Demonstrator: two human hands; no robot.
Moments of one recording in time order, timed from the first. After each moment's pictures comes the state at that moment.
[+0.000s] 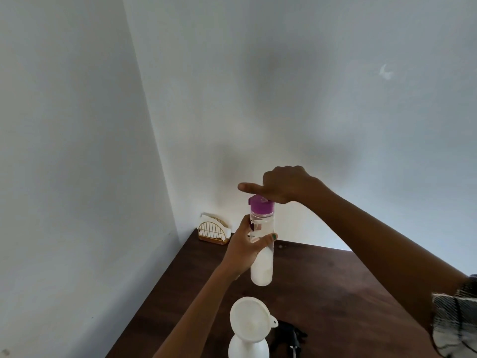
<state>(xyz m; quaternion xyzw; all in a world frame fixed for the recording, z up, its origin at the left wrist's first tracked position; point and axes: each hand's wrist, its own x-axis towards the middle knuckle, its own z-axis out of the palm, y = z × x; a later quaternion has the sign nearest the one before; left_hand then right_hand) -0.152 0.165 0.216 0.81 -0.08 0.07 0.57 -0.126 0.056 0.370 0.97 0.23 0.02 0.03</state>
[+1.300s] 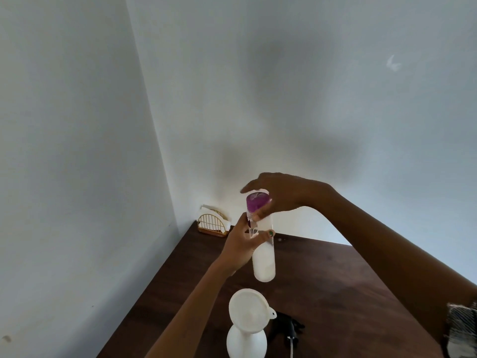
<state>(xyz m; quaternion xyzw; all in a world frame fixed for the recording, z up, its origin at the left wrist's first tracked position) -0.153 0.171 0.207 0.79 -0.08 0.05 0.61 -0.116 0.046 0.342 0.93 0.36 -0.04 -0.08</state>
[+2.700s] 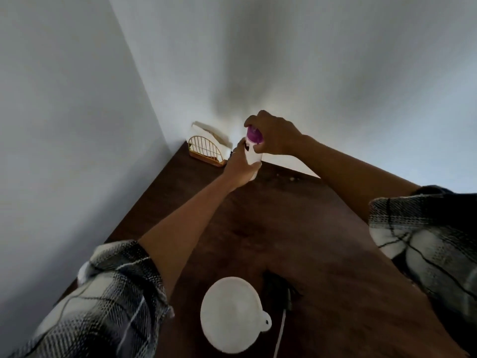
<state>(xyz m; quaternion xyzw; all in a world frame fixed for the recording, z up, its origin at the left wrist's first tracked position) 0.048 0.194 0.084 0.86 0.08 0.01 0.51 0.096 0.087 0.170 0.94 0.34 -0.03 -0.11</state>
